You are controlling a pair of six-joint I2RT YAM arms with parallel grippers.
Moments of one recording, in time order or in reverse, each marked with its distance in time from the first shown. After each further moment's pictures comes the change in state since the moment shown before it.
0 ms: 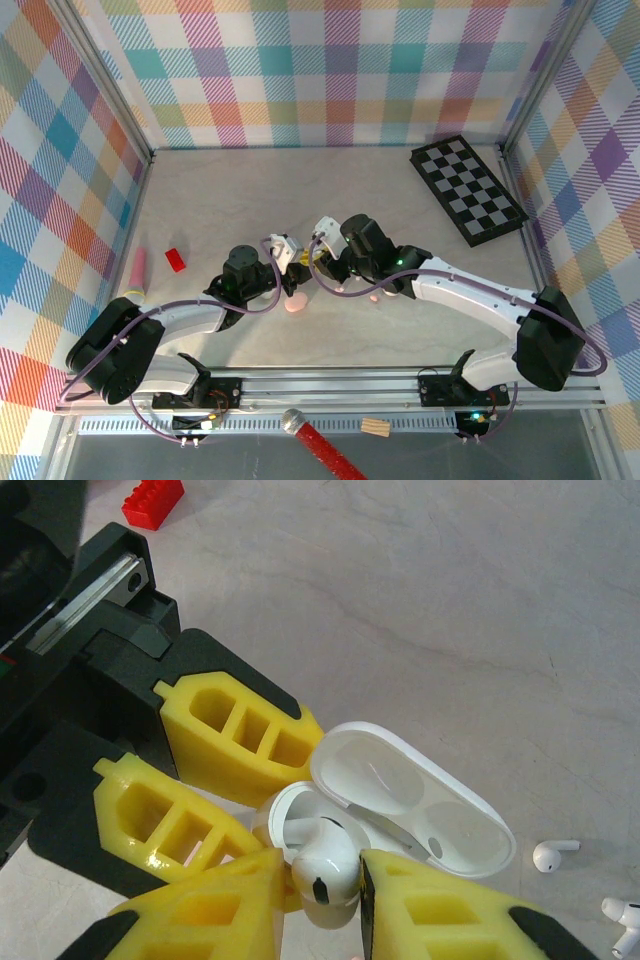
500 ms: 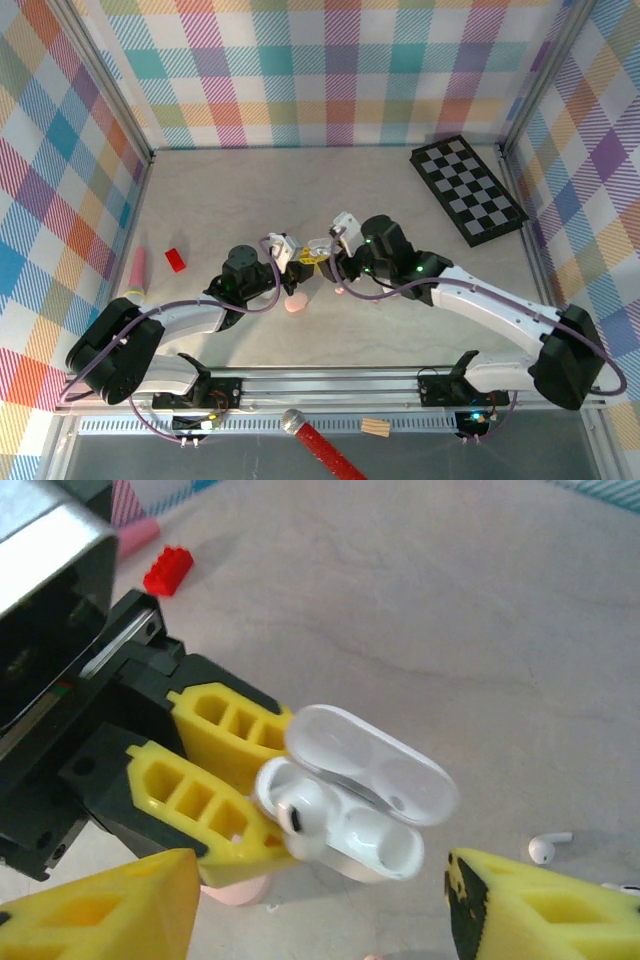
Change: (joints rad) left arm 0.001 -0.001 -0.004 0.034 -0.009 -0.024; right arm -0.080 -0.150 -0.104 0.076 -0.063 0.111
